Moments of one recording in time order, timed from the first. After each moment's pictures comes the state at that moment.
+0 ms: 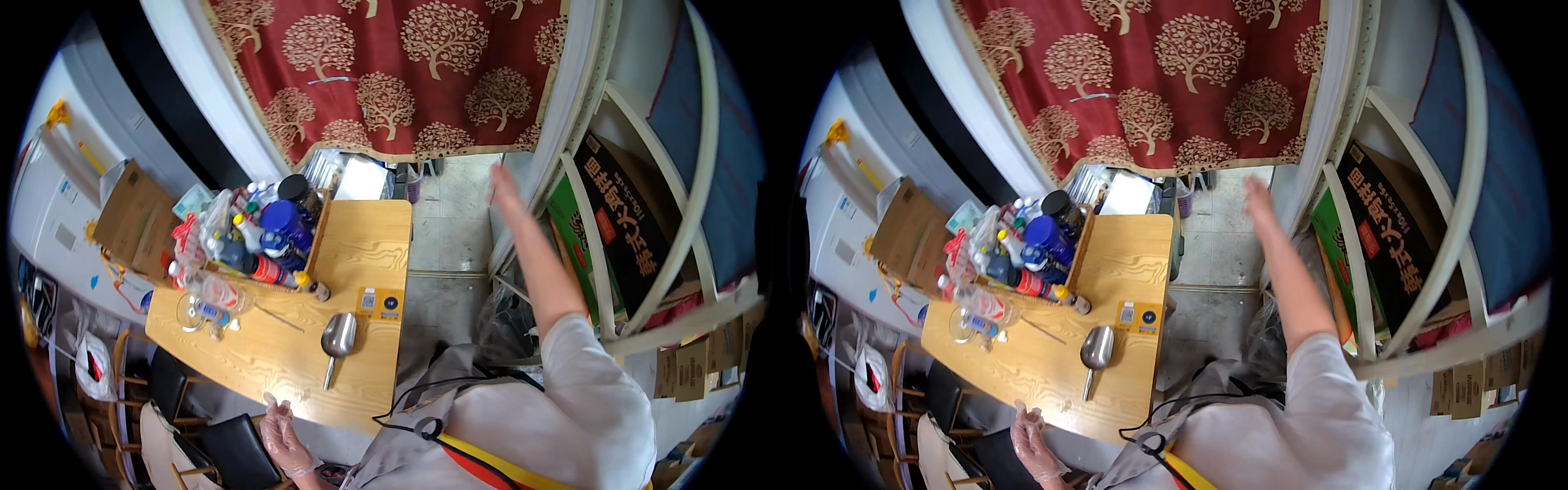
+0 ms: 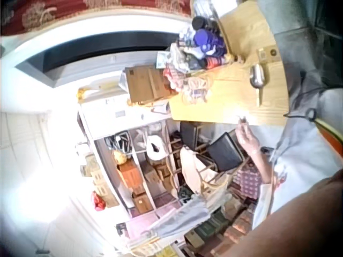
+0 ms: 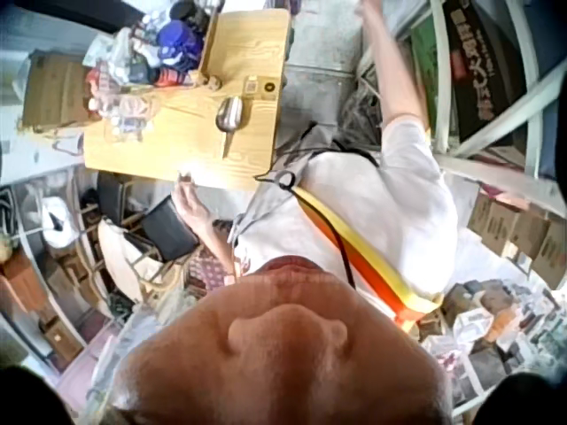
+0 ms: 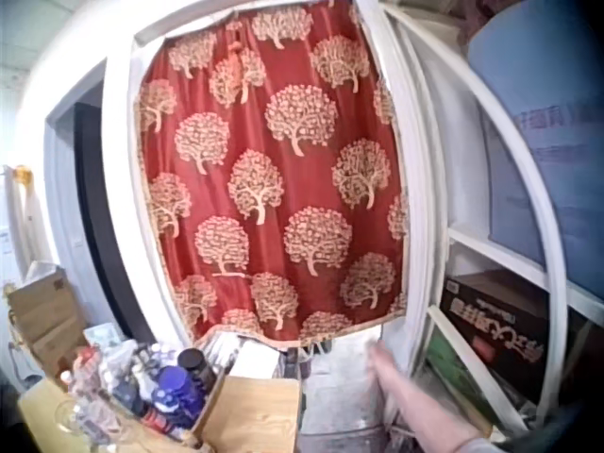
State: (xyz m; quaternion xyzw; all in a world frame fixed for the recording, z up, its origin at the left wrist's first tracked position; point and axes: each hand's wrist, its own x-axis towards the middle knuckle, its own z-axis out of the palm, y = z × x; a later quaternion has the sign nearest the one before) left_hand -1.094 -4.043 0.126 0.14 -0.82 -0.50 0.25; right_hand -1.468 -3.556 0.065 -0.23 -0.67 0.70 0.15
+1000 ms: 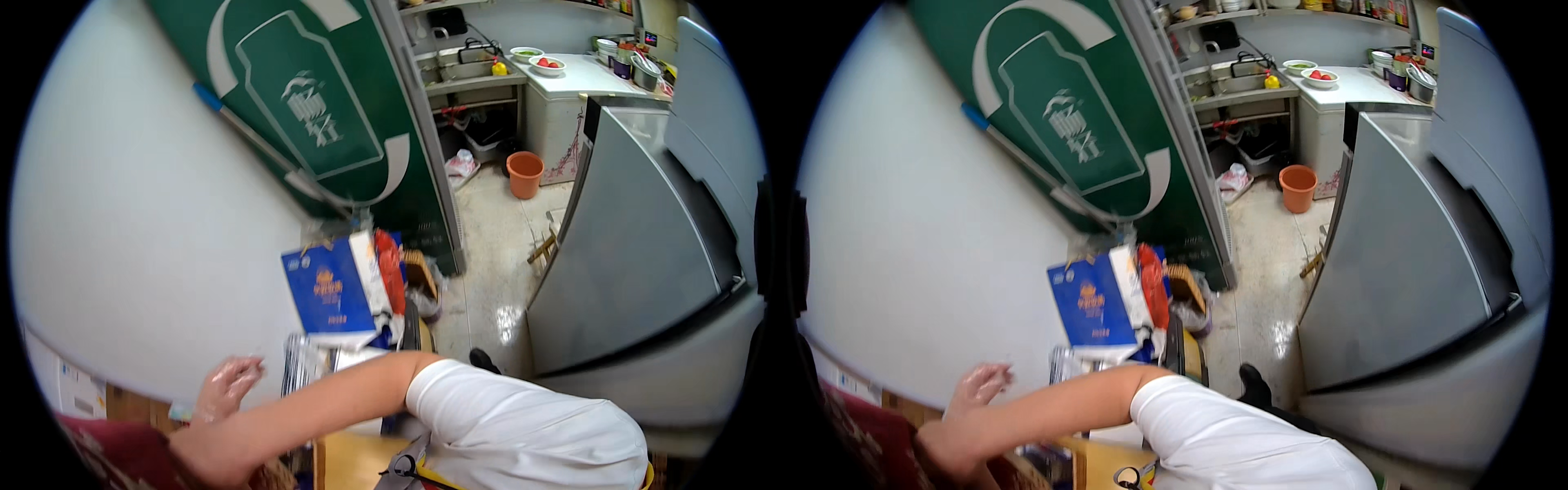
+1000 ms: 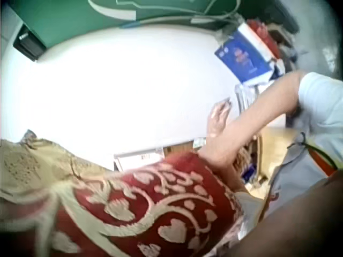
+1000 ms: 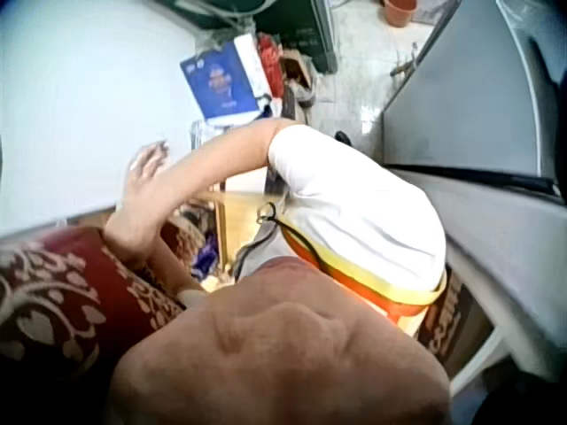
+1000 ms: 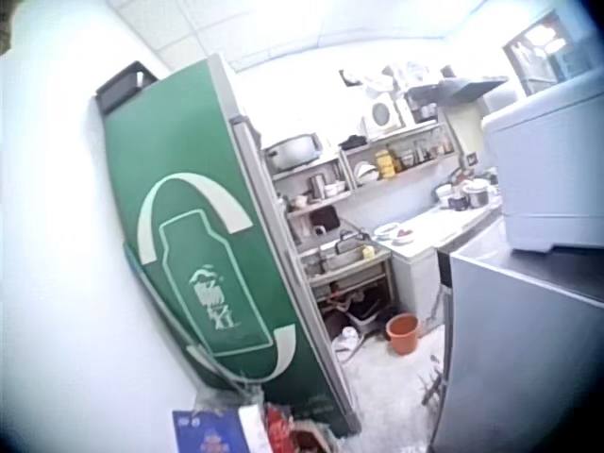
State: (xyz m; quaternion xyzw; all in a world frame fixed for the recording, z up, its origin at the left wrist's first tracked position) left_hand -1.832 -3.841 0.293 -0.05 -0.93 -0.36 -0.09; right_hand -1.808 -3.797 0.302 0.76 -0.44 0.47 0.09
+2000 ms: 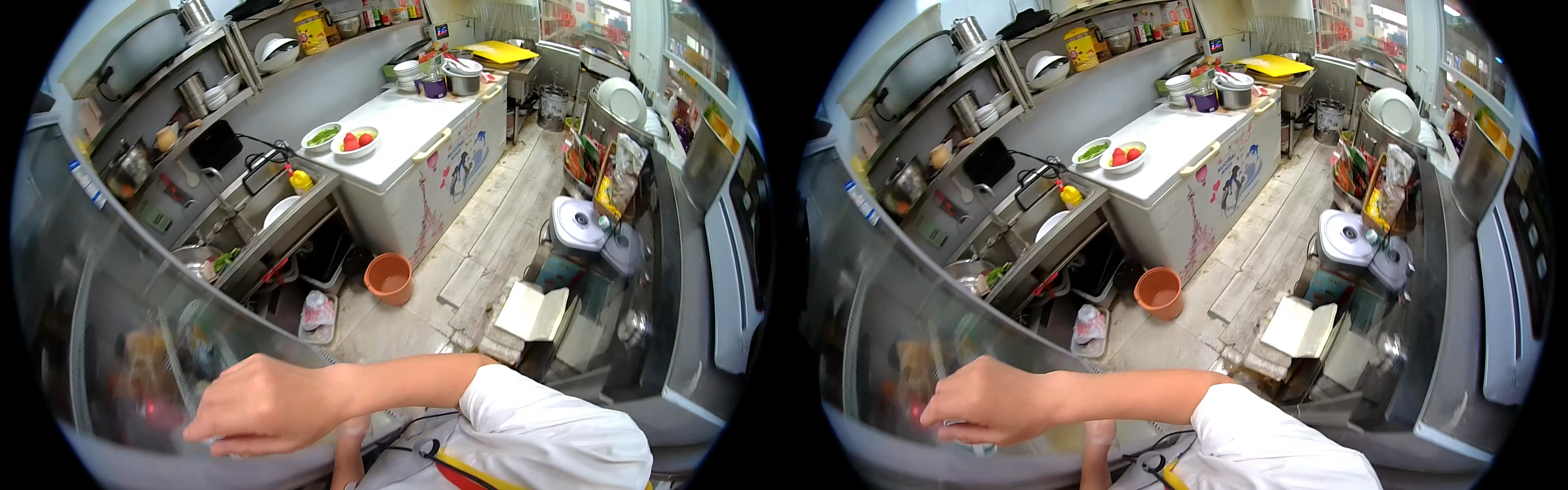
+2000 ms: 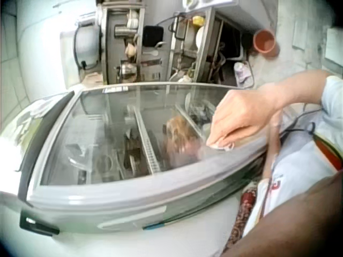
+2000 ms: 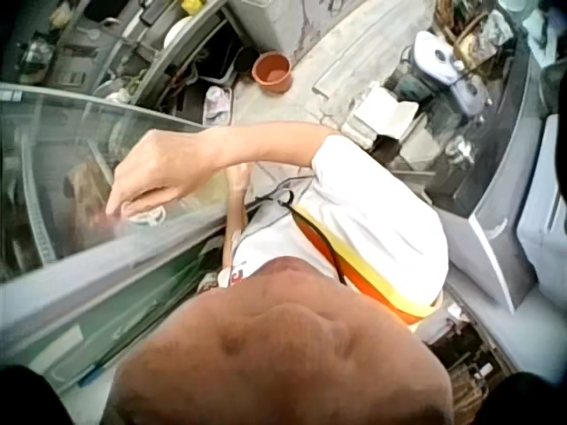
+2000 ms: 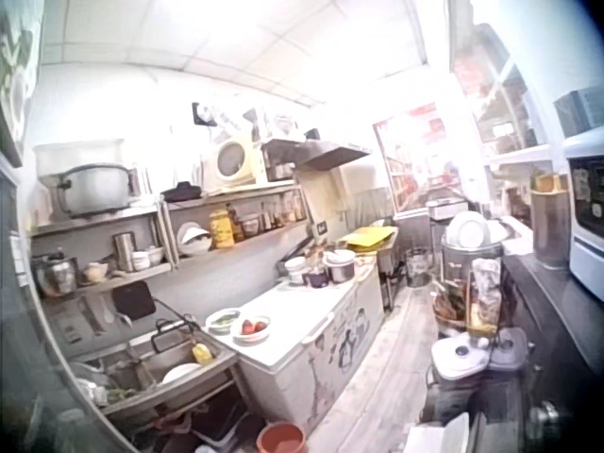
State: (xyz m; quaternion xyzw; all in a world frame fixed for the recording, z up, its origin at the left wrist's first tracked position) left_hand -2.436 -3.276 0.056 -0.34 -0.76 -0.50 -0.22; right_hand -2.383 -3.162 0.310 0.40 -0.64 0.44 0.49
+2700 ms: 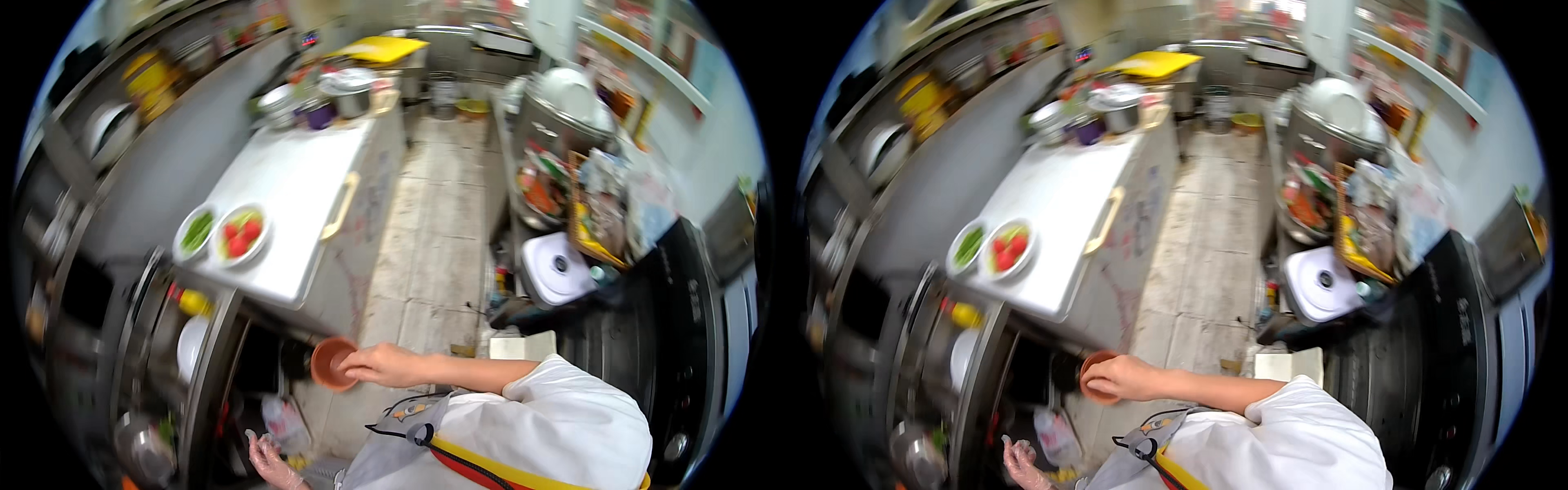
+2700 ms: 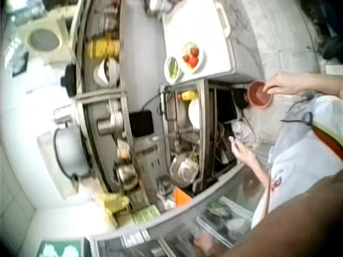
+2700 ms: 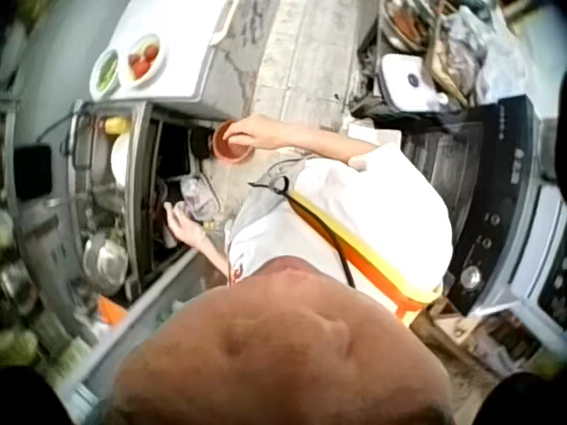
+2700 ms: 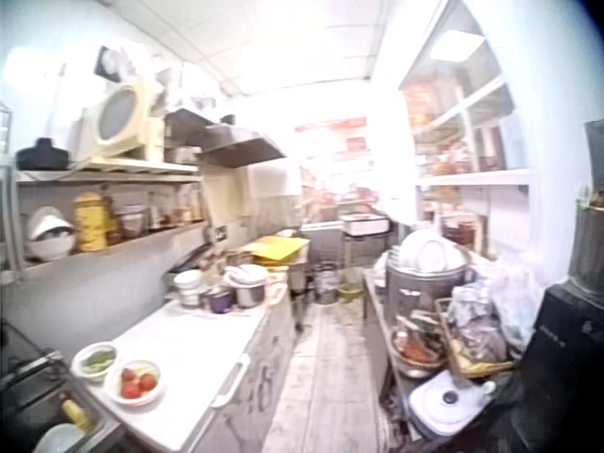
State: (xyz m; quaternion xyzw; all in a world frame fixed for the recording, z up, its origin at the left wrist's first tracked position) left_hand -2.684 -2.939 0.073 -0.27 -0.79 -0.55 -0.02; right_hand -2.453 -2.706 0.103 -0.18 -0.81 0.48 0.27
